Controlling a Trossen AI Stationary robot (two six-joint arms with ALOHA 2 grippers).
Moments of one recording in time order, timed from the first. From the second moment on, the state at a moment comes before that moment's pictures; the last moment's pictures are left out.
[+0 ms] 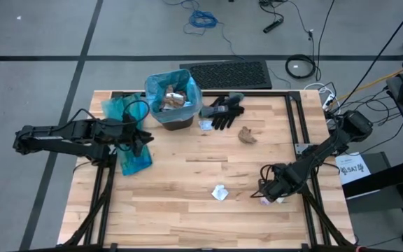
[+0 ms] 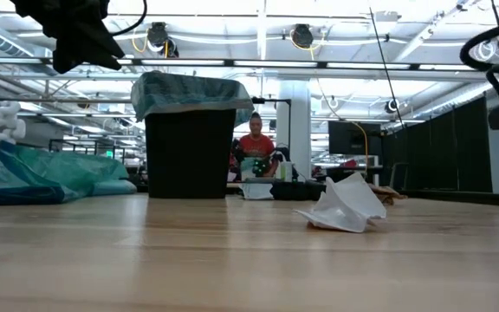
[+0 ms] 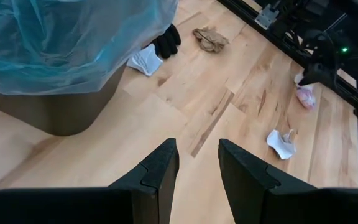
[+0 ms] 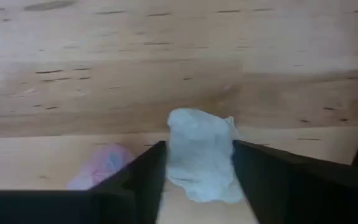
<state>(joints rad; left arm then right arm) 0.03 0.62 0.70 -0.67 -0.20 -0.62 0.64 1.39 0.69 -0.85 -0.11 2.24</state>
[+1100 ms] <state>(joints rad) 0.03 0.65 0.70 -0.62 -0.26 -0.57 -0.01 1.38 1.12 -0.73 0.11 1.19</state>
